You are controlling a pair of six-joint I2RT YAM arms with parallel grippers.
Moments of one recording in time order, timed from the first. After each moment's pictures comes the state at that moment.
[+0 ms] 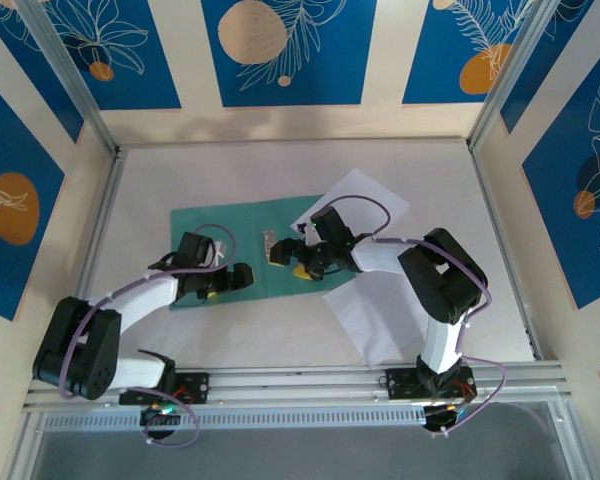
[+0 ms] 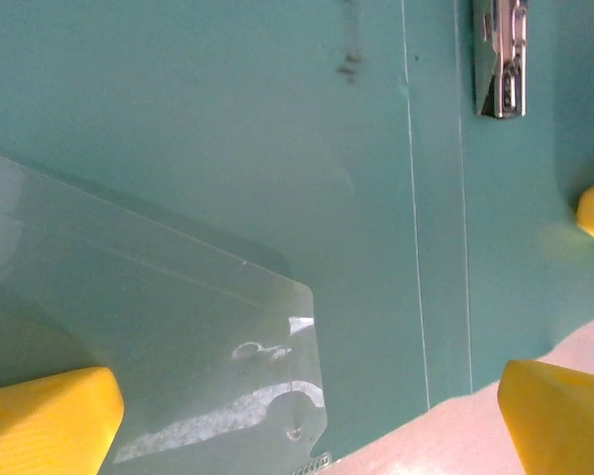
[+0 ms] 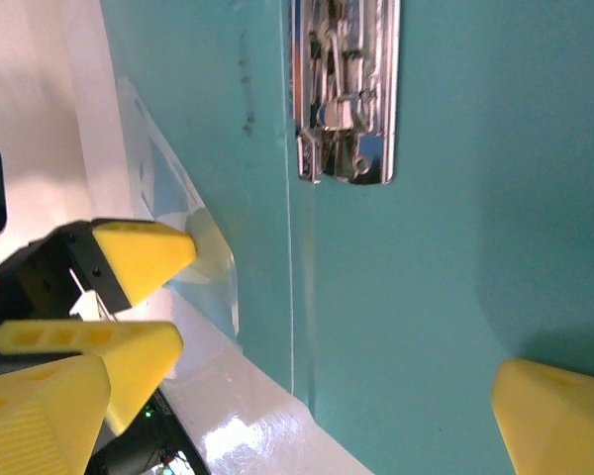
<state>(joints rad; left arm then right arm) -0.33 1.34 0.57 -0.28 0.33 -0.51 0.65 1.82 0.94 0.05 -0.61 0.88</state>
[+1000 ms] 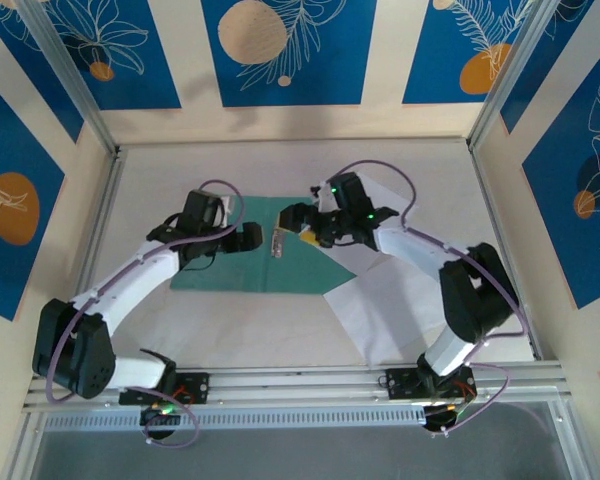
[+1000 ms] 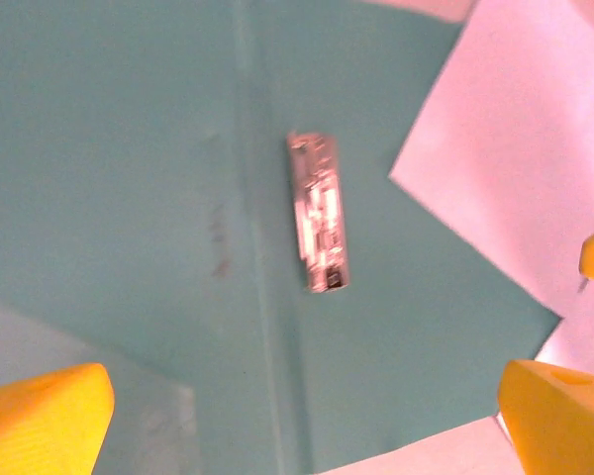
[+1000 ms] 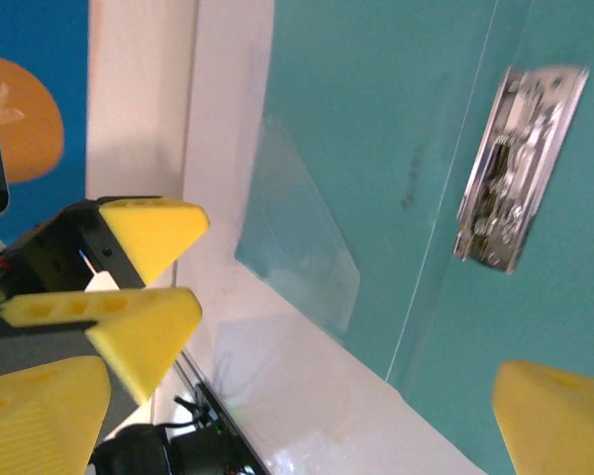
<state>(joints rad) -0.44 1.35 1.00 -0.49 0.16 -0.45 0.51 1.60 1.11 -0.19 -0.63 0.78</state>
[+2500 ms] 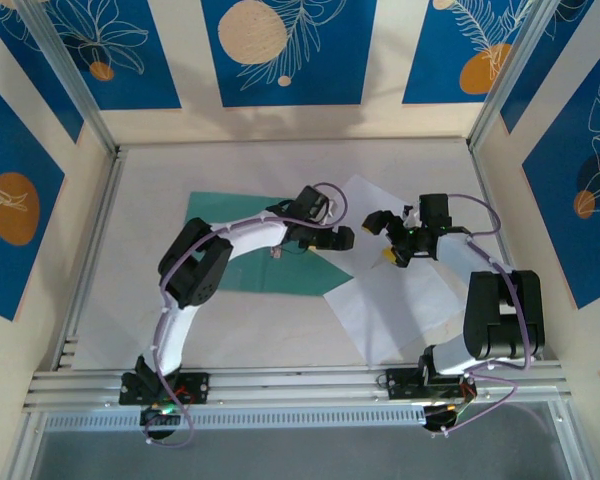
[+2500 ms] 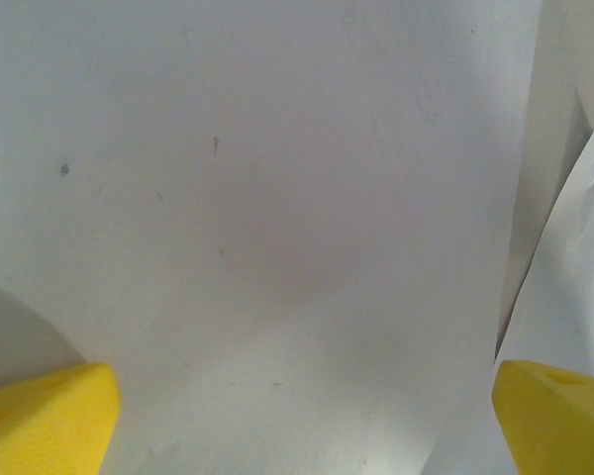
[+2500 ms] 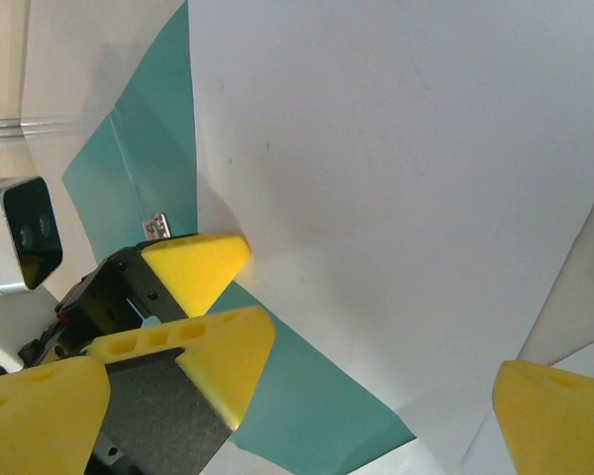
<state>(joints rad) -0.75 2.17 1.55 -0.31 0.31 -0.56 0.01 1.47 0.80 -0.32 -0.62 0.74</state>
